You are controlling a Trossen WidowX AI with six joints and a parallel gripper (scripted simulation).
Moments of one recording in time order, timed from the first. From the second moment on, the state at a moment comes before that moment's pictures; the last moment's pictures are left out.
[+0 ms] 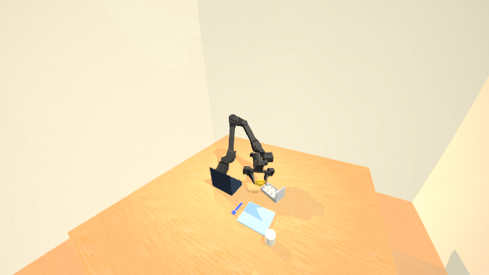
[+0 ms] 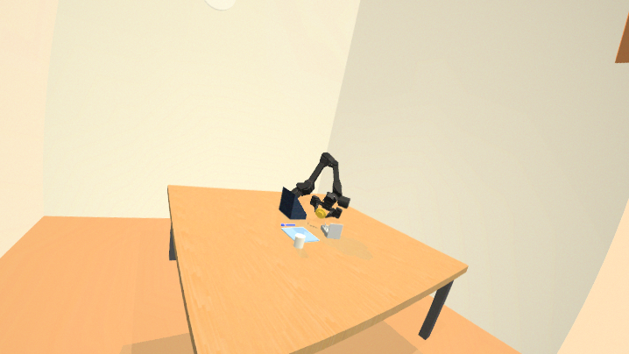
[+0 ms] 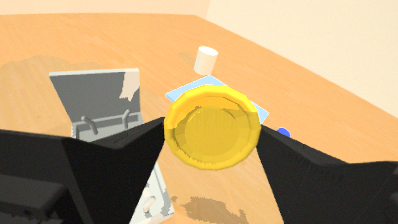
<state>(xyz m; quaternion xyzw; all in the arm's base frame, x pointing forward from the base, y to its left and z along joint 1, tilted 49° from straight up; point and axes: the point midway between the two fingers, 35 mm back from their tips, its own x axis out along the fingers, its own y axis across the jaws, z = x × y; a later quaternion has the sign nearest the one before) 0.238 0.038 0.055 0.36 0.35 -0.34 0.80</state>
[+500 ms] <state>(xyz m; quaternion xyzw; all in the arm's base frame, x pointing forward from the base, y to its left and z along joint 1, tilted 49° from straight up) 0.238 0.059 0.068 0.36 0.23 -0.27 0.86</state>
